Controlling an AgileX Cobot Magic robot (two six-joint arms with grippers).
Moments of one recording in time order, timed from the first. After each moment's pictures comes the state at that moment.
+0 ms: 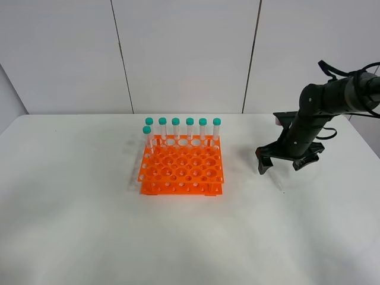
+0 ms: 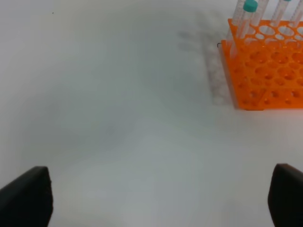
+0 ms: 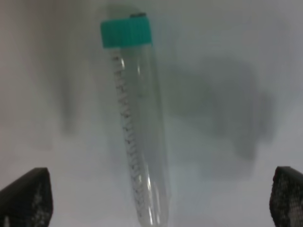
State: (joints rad) left arm 0.03 -0.01 -0.50 -0.11 1.06 0.06; right arm 0.10 2.06 -1.31 0.04 0.72 -0.13
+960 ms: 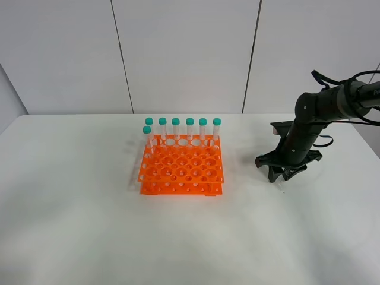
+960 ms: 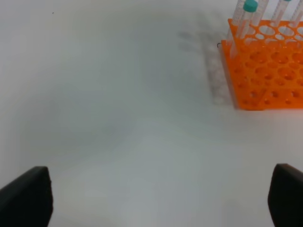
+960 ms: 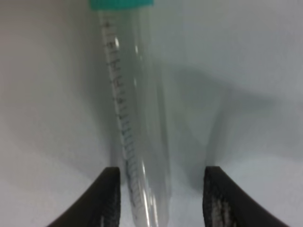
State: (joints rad) left arm 0.03 -0.01 -0.50 -0.11 1.06 0.06; right arm 0.10 2.11 -1.31 0.04 0.74 -0.15
